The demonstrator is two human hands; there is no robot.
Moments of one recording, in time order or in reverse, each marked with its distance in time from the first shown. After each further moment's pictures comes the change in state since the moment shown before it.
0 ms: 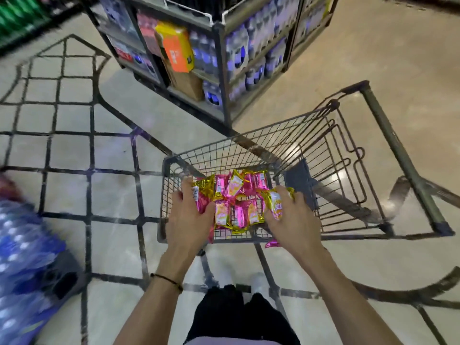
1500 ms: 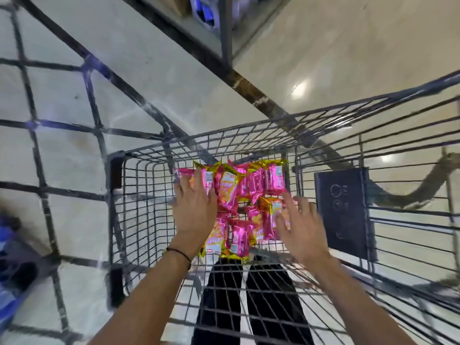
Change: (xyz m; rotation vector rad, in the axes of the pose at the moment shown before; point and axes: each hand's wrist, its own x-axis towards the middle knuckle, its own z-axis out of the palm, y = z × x) left_hand 0.272 -0.117 0.250 0.371 -0.244 -0.094; right_hand 0.257 0.078 0.222 -0.161 -0.354 0.052
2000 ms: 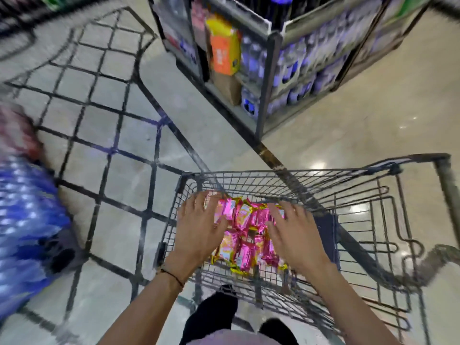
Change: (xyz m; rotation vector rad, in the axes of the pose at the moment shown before) left_hand -0.182 0.005 -0.188 0.059 0.292 0.180; right_hand -0.147 -0.068 -0.176 -0.311 0.322 -0.510
